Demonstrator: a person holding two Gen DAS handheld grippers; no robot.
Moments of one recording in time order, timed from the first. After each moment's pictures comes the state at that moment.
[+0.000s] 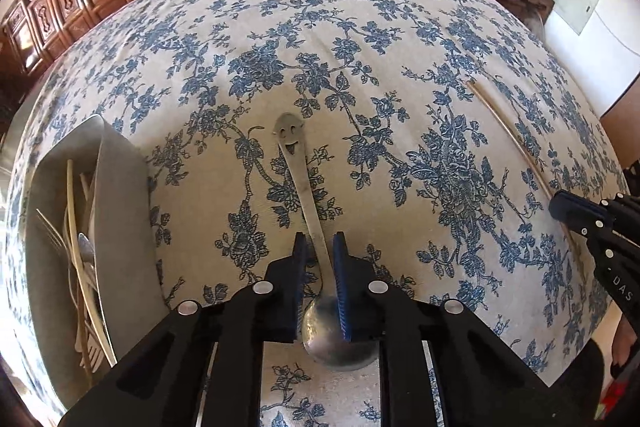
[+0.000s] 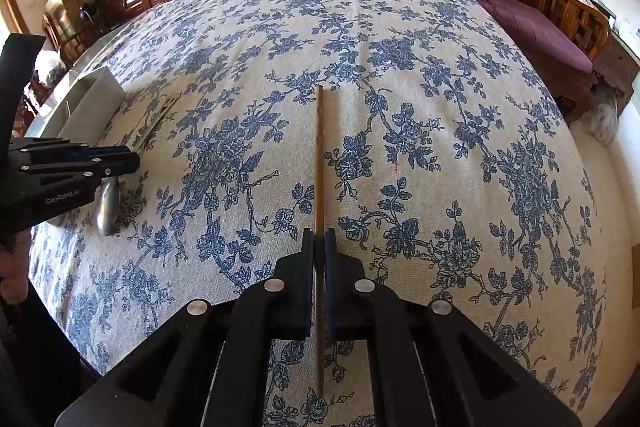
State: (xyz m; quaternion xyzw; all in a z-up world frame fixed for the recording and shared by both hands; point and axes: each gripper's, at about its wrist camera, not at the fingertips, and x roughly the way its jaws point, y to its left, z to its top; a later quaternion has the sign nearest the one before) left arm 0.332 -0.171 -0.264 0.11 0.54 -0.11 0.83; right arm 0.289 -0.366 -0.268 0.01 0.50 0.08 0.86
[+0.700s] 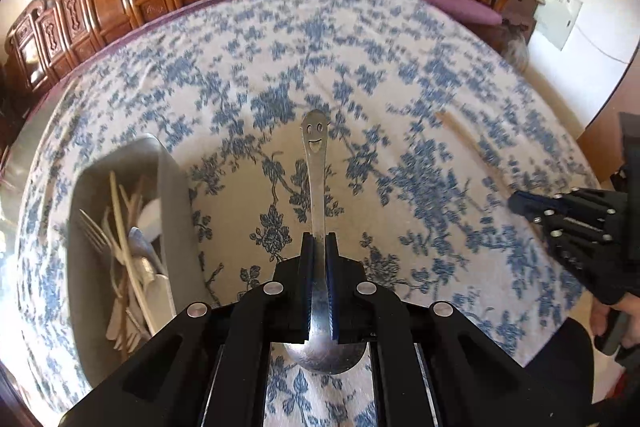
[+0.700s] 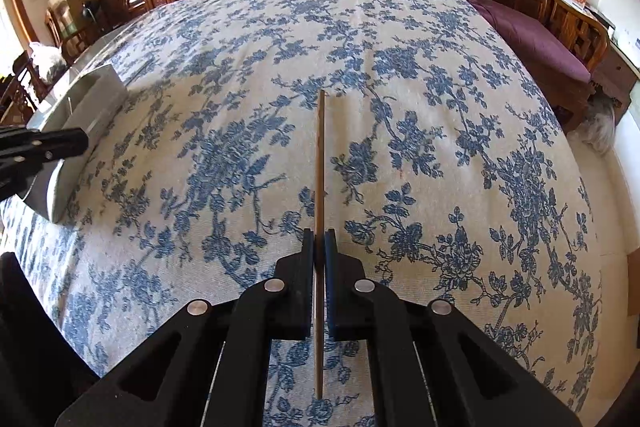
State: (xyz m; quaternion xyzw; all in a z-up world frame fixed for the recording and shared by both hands) left arm 0.295 -0.152 -0.213 0.10 0.49 -0.14 0.86; right arm 0.285 -0.359 -0.264 0.00 0.49 0.09 0.87
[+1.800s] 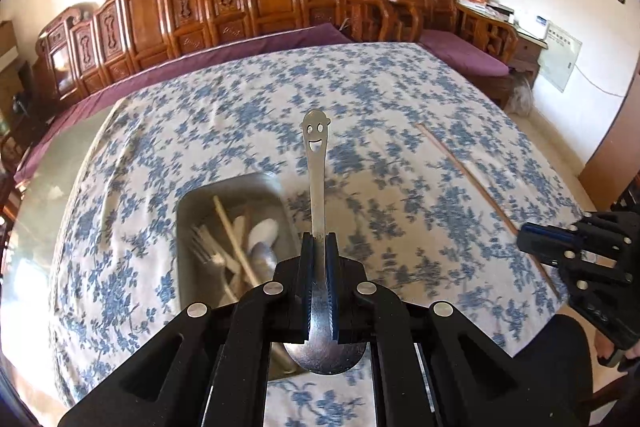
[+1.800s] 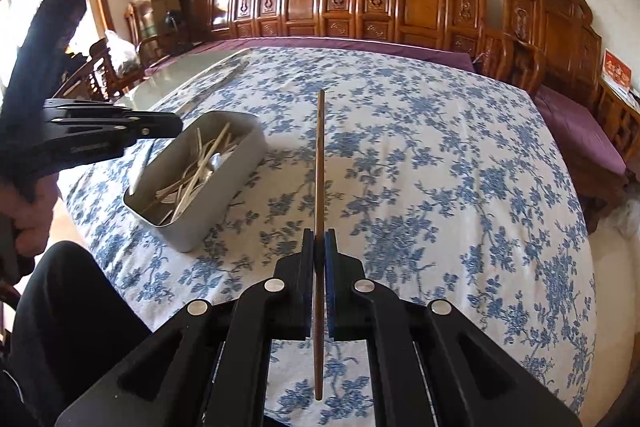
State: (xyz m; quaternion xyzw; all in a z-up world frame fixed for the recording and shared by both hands) left arm 0.271 -0.061 -0.146 0.07 0.42 -0.12 0.90; right arm 0.239 -0.256 -0.168 -0.05 0.39 0.20 0.90
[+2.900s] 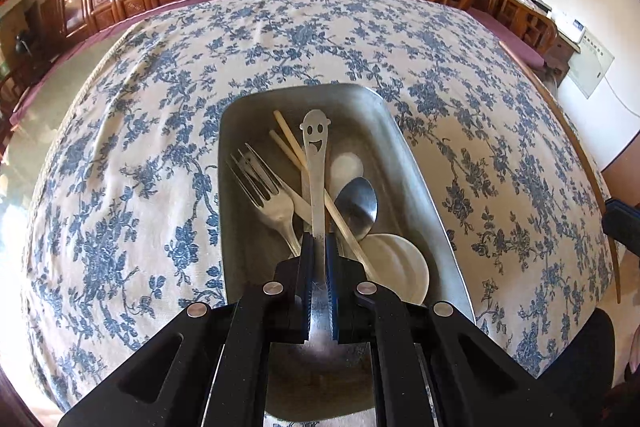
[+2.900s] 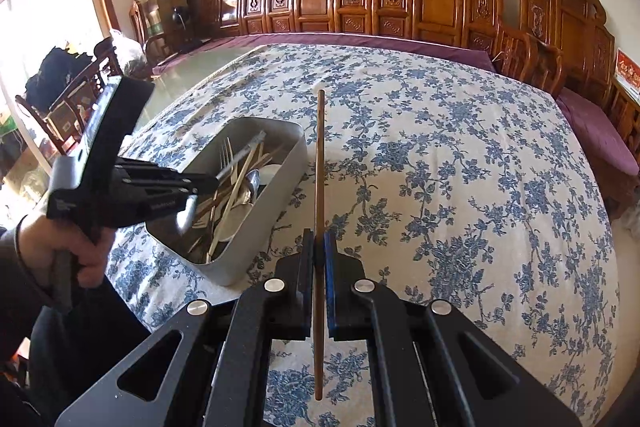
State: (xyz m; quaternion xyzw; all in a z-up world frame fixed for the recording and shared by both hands) left arm 0.309 0.013 -0.225 0.03 0.49 -0.09 0.86; right arm 0.258 -0.193 -0.168 -0.03 0.40 0.21 0.89
